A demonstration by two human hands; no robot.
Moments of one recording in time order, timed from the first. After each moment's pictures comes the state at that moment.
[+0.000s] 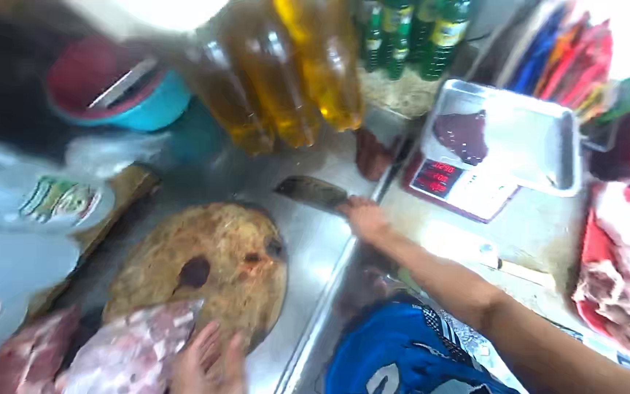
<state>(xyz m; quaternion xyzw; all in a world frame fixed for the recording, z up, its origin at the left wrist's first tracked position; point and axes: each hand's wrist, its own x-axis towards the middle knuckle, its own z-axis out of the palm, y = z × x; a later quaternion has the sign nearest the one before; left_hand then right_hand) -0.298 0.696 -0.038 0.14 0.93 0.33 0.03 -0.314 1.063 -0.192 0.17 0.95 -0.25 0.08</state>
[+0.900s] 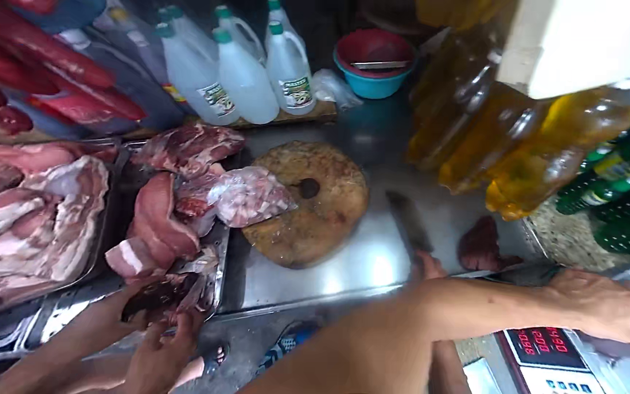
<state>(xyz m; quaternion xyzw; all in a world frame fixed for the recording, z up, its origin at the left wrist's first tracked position) -0.345 1.200 -0.035 0.50 0.79 0.33 0.14 -0.334 1.065 -0.182 0.20 0.93 -0.25 0.16</state>
